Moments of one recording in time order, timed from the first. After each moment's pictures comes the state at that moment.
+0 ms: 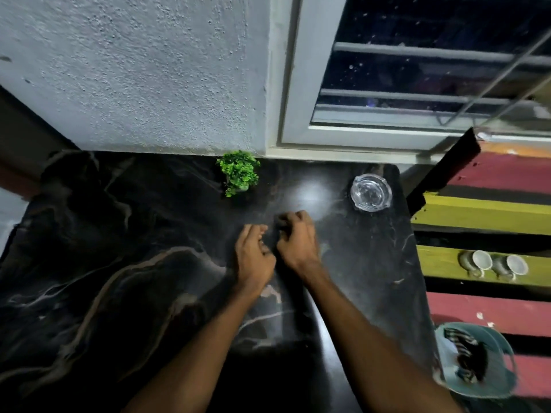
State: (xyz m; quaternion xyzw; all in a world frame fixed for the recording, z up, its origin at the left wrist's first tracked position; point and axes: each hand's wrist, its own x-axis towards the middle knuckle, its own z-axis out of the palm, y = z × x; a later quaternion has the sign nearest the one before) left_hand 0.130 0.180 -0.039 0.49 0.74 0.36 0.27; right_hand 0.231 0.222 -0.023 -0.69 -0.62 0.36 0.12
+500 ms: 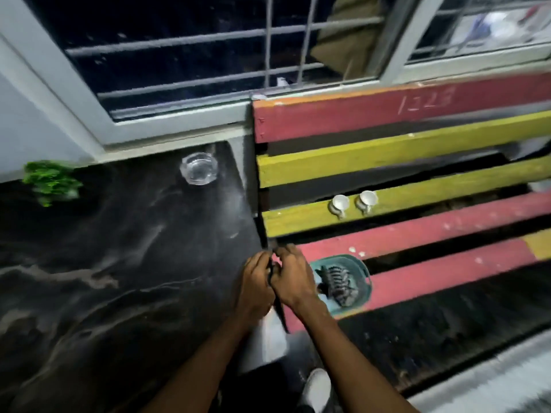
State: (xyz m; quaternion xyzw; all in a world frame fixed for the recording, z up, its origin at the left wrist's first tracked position) left_hand 0.466 0.047 -0.022 0.69 0.57 0.23 0.38; right_hand 0.573 0.045 -0.003 -0.75 -0.57 0.31 0.16
